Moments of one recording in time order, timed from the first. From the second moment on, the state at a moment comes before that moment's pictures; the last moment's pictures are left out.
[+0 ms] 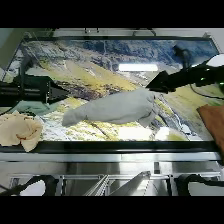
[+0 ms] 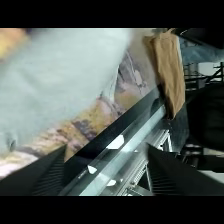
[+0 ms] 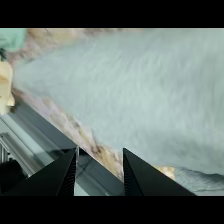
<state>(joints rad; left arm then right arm) 0.27 -1.34 1.03 0.45 -1.46 -0.96 -0.05 -1.54 1.32 -0.65 1.35 1.20</state>
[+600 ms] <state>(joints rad) 0.31 -1.57 1.05 0.75 -1.40 -1.01 -0.03 -1.58 1.02 -0.70 1.35 1.11</state>
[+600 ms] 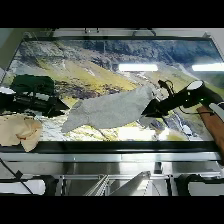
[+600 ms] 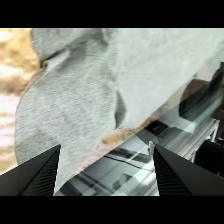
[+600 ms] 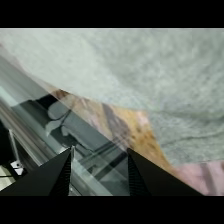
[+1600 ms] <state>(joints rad) 0.17 -1.67 1.04 0.93 -1.26 -1.06 0.05 -1.60 0.89 -0.73 1.07 1.20</state>
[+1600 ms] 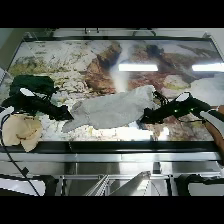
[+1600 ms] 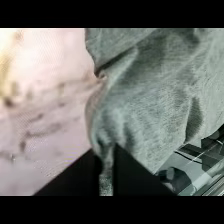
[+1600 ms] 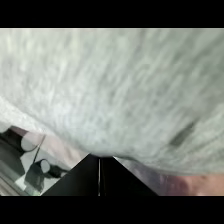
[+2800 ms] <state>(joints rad) 0.23 -1.20 1.75 0.31 -1.45 -1.09 -0.23 -1.08 1.49 -0.75 1.33 1.26</state>
